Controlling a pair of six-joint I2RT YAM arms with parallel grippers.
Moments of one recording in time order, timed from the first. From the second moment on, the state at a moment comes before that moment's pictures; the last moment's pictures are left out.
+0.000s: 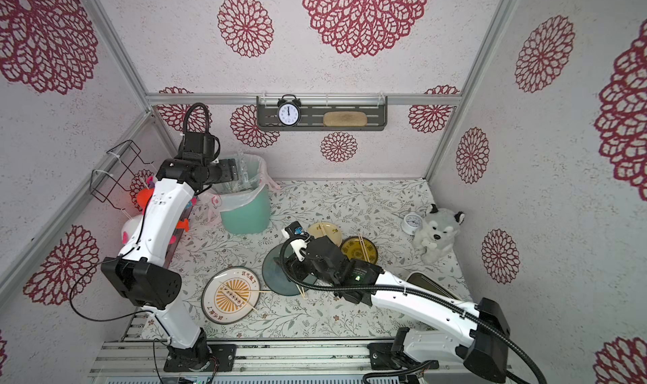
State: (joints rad) left arm -0.16 1.80 2.03 -0.96 -0.23 -0.25; right arm 1.10 1.19 1.00 -0.20 0.14 0.22
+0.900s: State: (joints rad) left arm -0.26 0.68 1.11 -0.30 -0.39 -0.20; right arm 0.99 0.49 0.80 -0.14 0.64 0.18
